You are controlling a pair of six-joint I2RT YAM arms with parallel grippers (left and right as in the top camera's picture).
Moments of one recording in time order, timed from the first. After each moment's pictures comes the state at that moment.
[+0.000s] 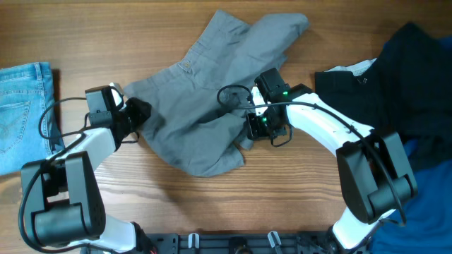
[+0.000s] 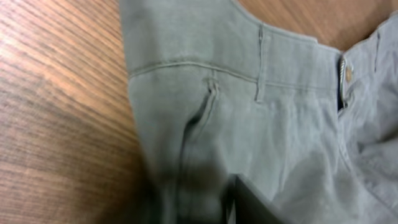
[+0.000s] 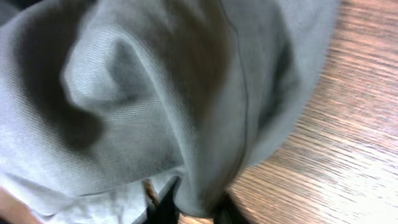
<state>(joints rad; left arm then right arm) 0.17 1.70 0.71 0.05 0.34 -0.58 0.45 1.86 1.15 -0.73 -0.32 0.27</state>
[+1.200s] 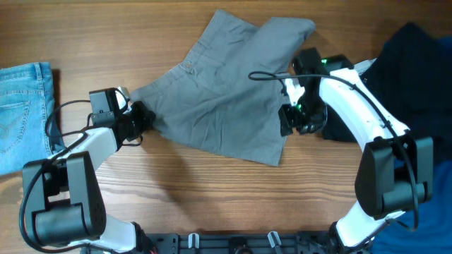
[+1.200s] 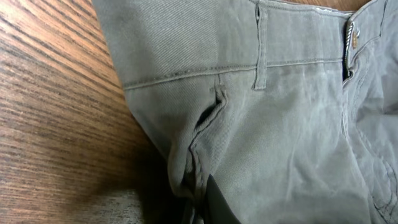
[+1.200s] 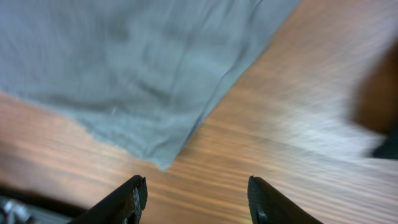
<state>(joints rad) 0.16 1.70 0.71 -0.04 0.42 -0.58 0.24 1.84 1.33 -1.23 -0.22 0.02</state>
